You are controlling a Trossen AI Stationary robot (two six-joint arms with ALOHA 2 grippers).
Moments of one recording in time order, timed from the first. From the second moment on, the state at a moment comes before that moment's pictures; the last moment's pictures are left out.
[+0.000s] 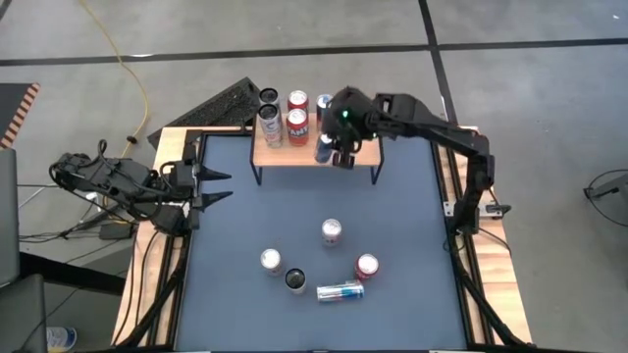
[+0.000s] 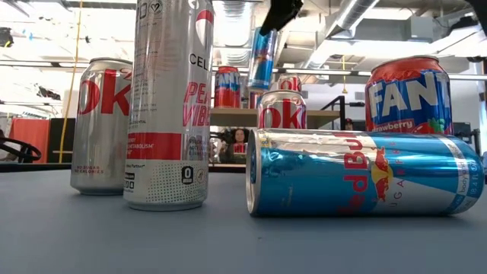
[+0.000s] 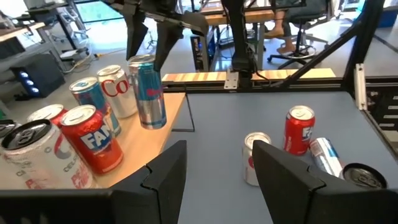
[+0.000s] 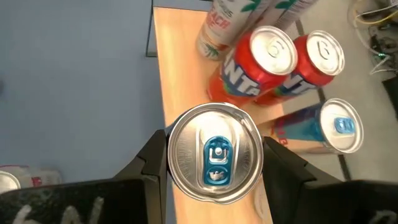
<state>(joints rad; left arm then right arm) -0.35 0.67 1.05 -0.58 -0.57 -0.01 -0.30 1.82 2.18 -1.18 0.16 -0.29</state>
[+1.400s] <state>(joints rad) -0.35 0.67 1.05 -0.58 -0.61 0.00 -0.44 1.92 2.18 -1.16 0.03 -0.51</state>
